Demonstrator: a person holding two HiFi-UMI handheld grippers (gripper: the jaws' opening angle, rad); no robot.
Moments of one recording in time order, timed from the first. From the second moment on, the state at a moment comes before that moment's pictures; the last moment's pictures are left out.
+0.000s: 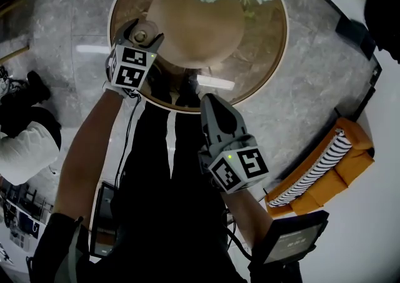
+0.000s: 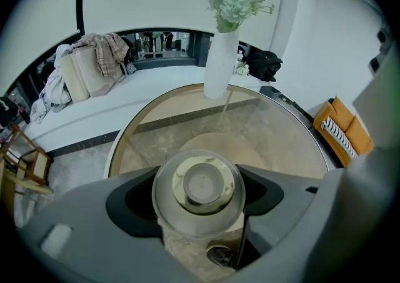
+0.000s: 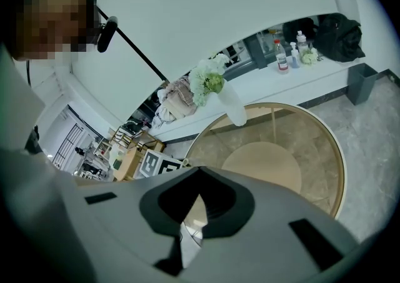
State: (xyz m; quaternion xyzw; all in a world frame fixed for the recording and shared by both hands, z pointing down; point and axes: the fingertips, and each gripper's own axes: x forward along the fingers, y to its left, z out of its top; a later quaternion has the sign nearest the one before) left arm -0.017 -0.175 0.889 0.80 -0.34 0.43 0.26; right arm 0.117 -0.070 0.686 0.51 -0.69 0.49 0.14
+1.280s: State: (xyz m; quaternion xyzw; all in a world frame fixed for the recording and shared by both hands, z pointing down) left arm -0.027 -0.123 0.605 0.83 -0.39 0.24 0.31; right arm 0.103 -0.068 0.540 0.49 -0.74 0.45 0.09
